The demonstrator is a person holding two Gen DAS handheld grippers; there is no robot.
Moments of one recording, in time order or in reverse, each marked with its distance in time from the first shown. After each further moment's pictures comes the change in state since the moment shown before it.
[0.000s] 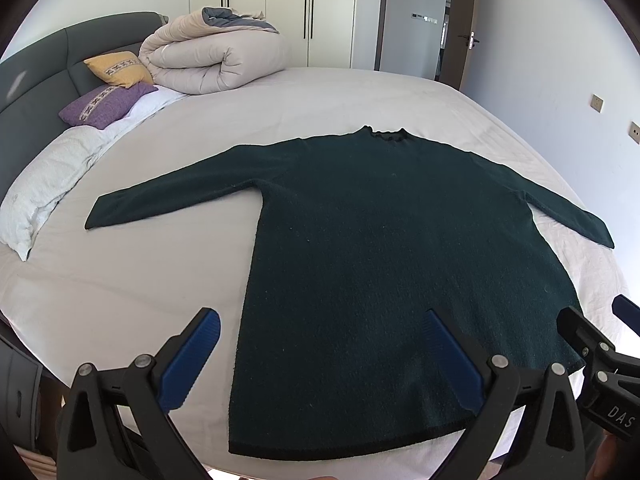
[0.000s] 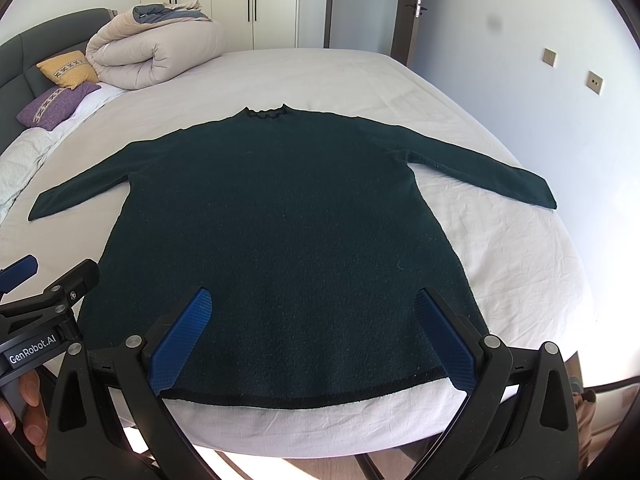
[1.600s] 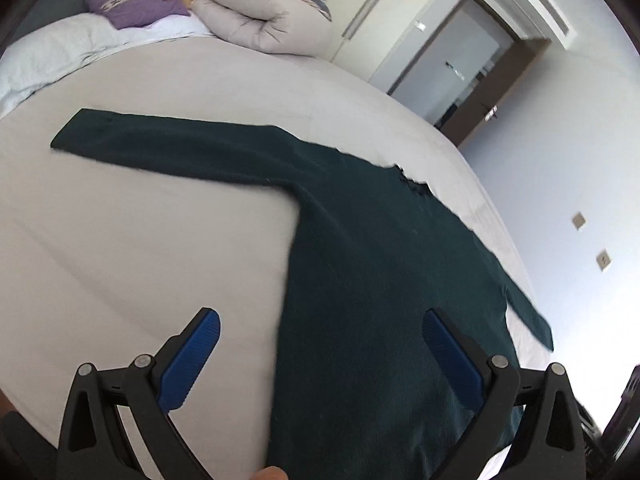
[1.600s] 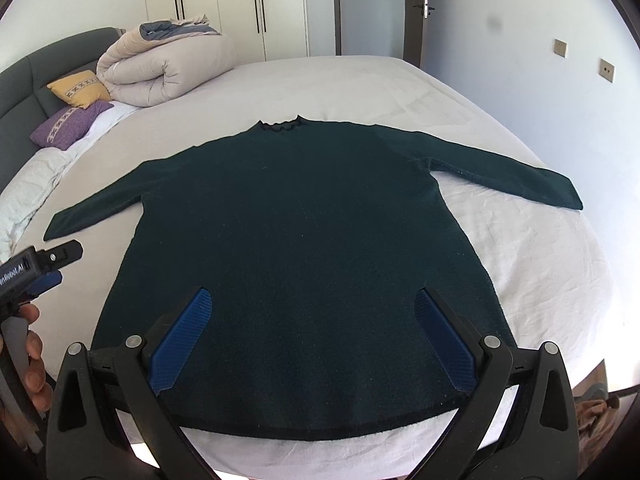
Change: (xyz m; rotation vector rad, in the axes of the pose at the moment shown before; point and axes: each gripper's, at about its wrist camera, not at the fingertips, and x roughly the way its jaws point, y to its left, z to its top) left arm 0.060 0.145 0.031 -0.411 0.001 -0.275; right arm 0.022 0.000 0.015 0.047 -0.035 0.100
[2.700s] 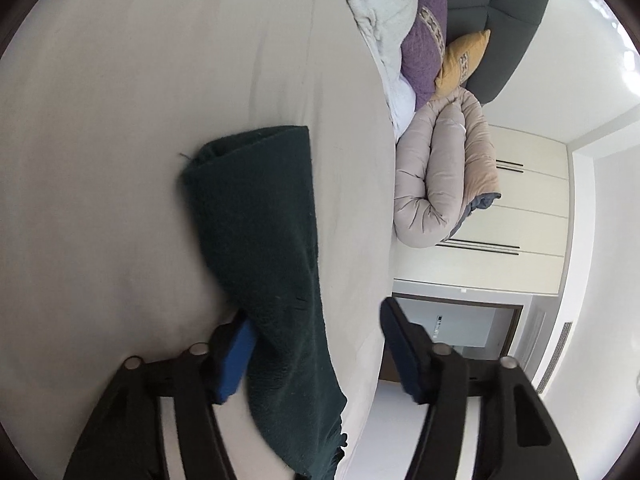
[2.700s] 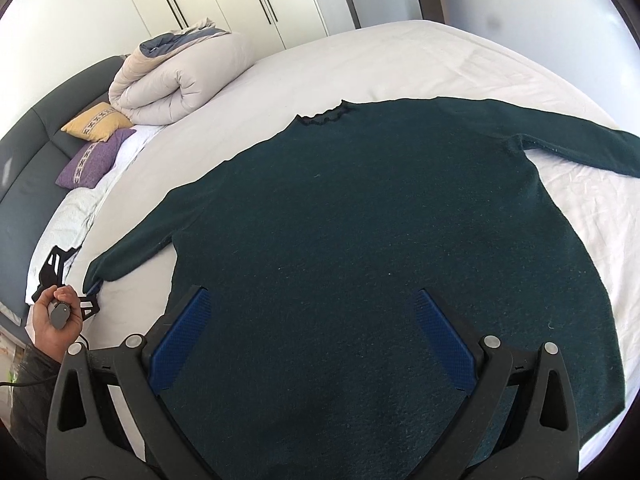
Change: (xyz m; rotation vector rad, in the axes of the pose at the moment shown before) left arm 0.077 0.292 0.099 -1.095 -0.323 -0.296; right arm 0.123 0.040 0.060 0.160 0.087 0.199
